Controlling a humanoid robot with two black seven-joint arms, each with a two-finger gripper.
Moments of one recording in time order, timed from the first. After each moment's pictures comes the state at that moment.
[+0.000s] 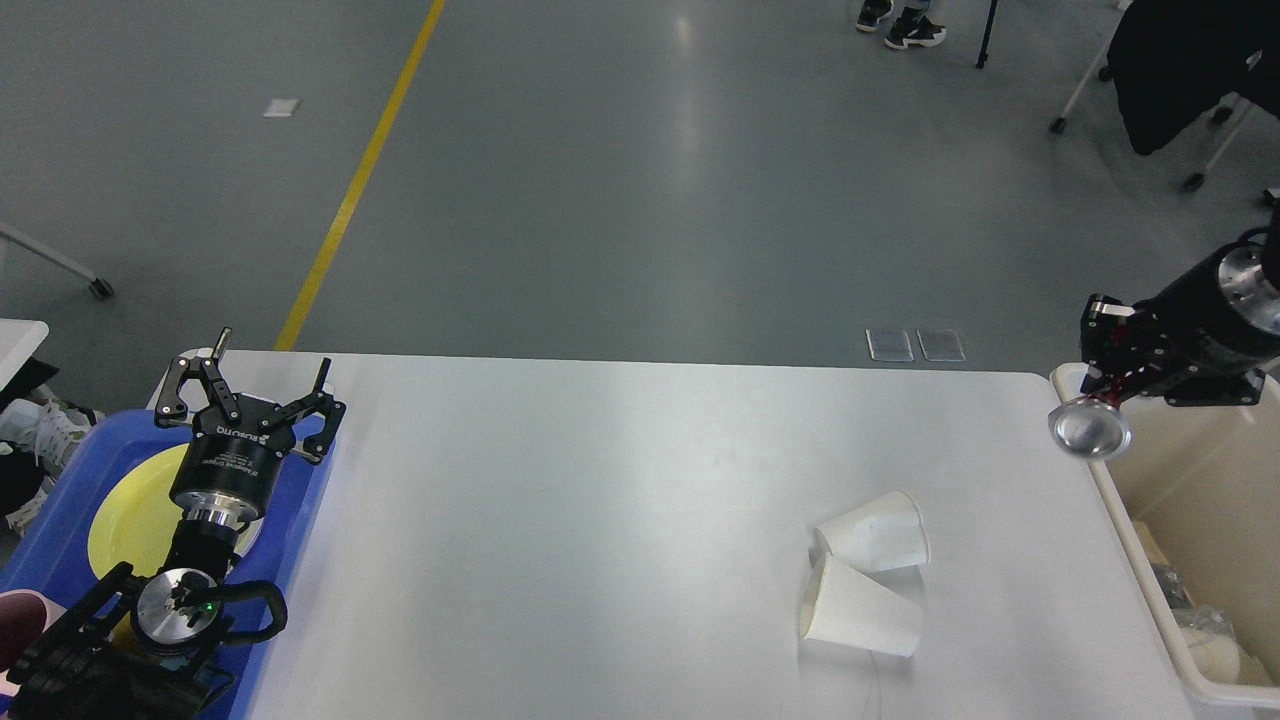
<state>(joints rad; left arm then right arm) -0.34 0.24 -1.19 -0.71 -0.08 -0.61 -0.25 1.97 -0.48 -1.53 1.15 0.20 0.63 -0.05</state>
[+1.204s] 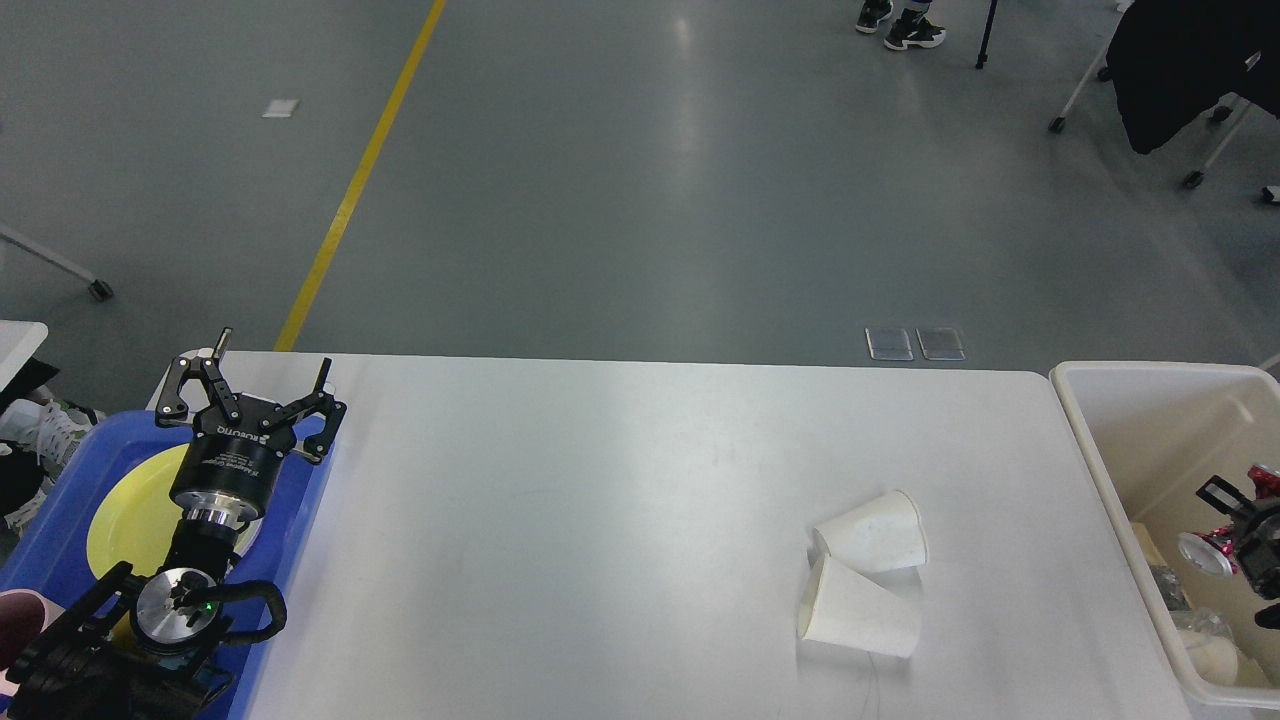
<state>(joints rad) -0.34 0.24 -1.19 -0.71 -0.08 -0.61 -0.25 0.66 -0.42 -1.01 0.06 0.22 0.03 -0.05</state>
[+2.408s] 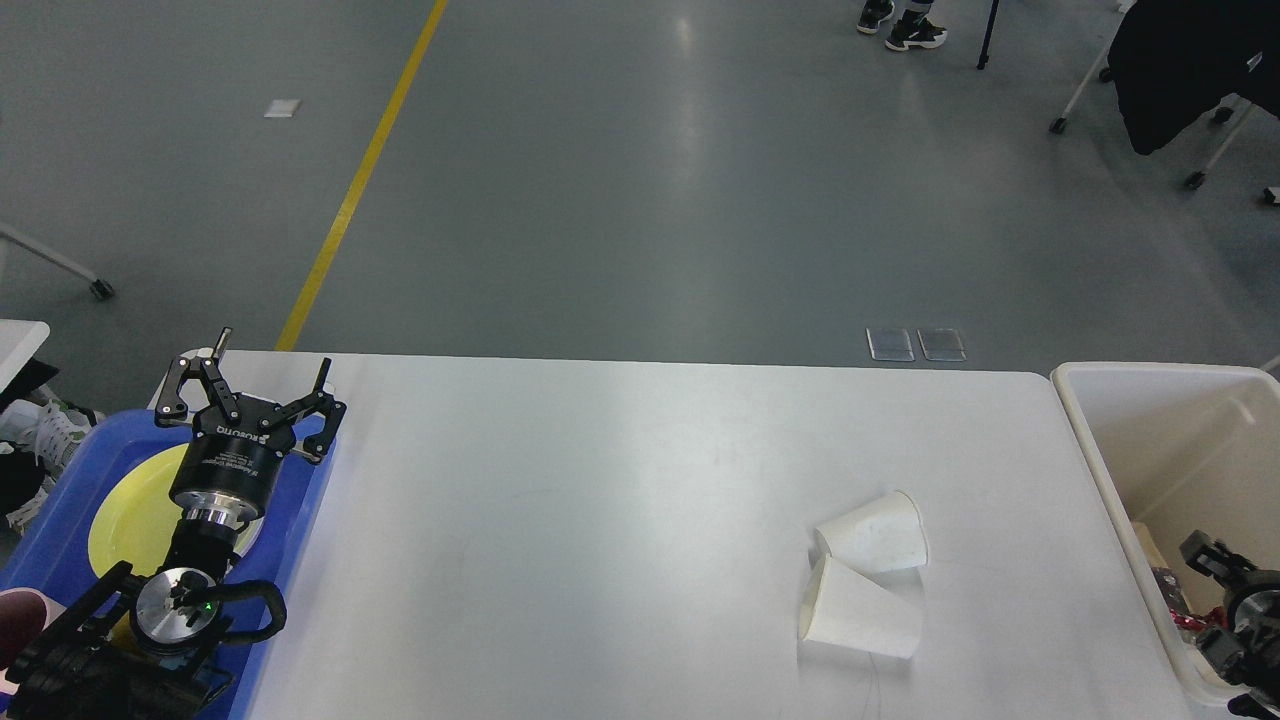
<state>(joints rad) -0.34 0.24 -1.19 -0.71 -0.08 -0.61 -0.25 0.56 -0.38 -1.02 0.11 0.21 -0.20 -0.05</state>
